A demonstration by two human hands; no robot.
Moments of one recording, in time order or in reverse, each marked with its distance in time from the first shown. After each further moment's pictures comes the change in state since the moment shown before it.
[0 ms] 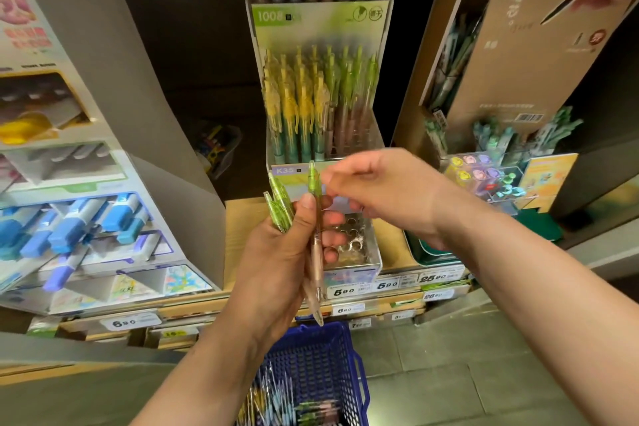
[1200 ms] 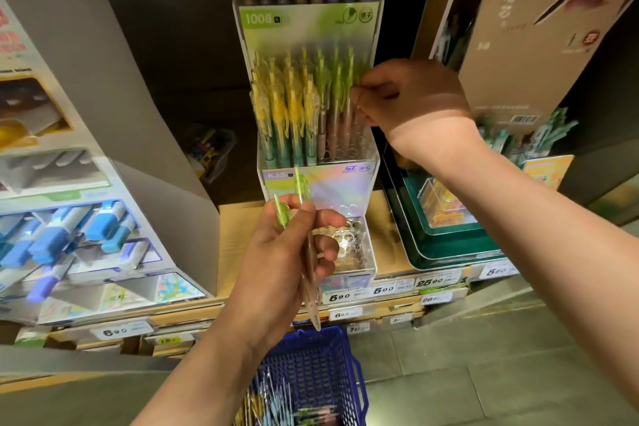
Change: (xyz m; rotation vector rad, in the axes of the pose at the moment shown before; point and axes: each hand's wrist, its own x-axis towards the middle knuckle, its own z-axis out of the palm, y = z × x) left_hand 0.005 -0.001 0.002 -0.037 -0.055 0.013; right_hand 0.044 -0.034 -0.045 -0.400 0.545 -0.305
